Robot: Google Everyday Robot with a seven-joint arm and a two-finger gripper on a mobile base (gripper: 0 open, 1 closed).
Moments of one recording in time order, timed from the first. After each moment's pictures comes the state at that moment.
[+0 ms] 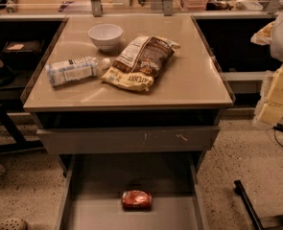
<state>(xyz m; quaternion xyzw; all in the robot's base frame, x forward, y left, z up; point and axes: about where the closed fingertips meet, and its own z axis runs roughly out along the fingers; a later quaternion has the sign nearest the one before) 0.438 -0.217 0.976 -0.60 0.78 -0.03 0.16</state>
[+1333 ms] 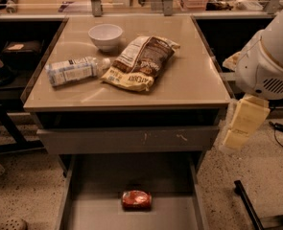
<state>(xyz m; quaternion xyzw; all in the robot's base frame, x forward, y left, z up) 0.422 -0.169 0.932 -0.61 0.78 0.00 0.17</state>
